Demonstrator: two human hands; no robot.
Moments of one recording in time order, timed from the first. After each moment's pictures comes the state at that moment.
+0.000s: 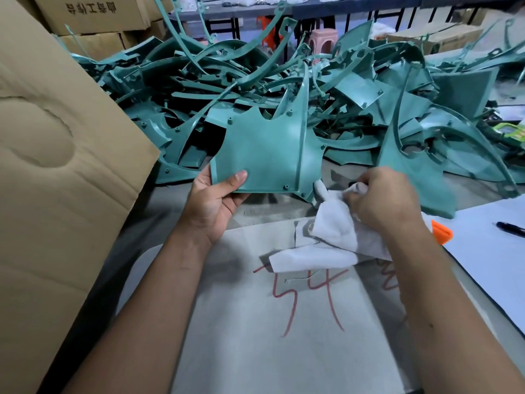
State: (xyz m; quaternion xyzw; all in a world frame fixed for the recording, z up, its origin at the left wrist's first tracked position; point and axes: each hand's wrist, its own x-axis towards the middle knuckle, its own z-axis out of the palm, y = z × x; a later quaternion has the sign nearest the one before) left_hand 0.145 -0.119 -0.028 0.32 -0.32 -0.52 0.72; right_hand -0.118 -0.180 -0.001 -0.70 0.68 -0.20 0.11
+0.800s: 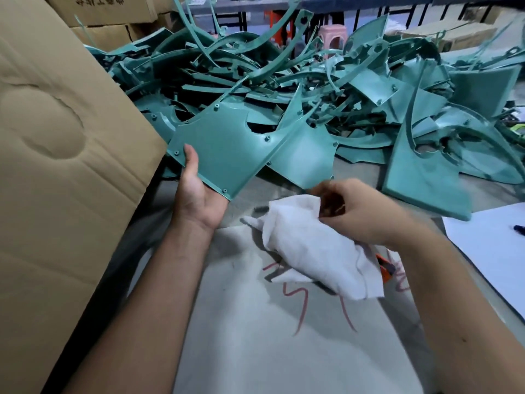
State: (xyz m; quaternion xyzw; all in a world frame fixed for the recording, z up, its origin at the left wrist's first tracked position) left_hand 0.165 -0.123 -0.014 0.30 -0.16 -0.53 0.78; right_hand -0.095 -0.154 0.011 -0.83 0.44 -0.13 0.32
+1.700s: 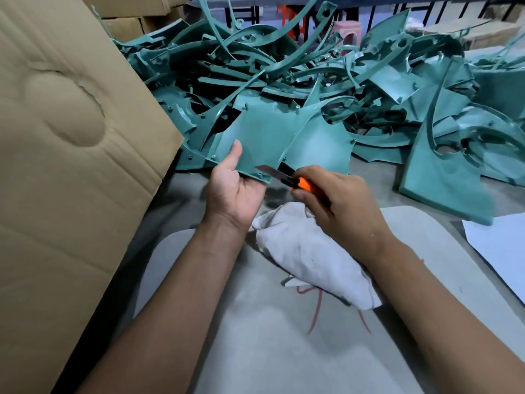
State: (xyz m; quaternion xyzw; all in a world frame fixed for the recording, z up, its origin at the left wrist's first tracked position) left_hand 0.133 -0.115 0.008 0.22 -0.09 -0.59 0.77; right_hand -0.053 -0.141 -0.014 -0.88 0.27 -0.38 0.13
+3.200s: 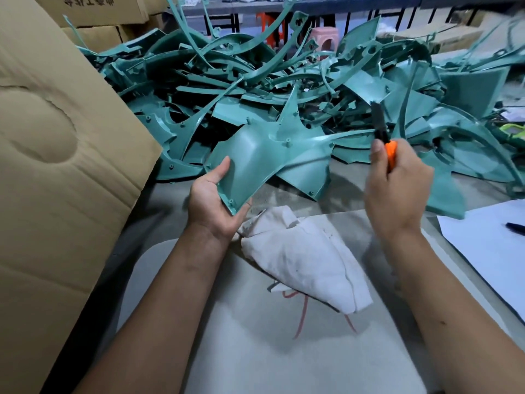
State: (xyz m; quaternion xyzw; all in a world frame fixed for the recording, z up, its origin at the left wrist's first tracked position) left_hand 0.126 -0.102 0.007 0.31 -0.06 -0.59 0.74; right_hand -0.100 -0.178 -0.010 -0.65 0.53 -0.54 0.05
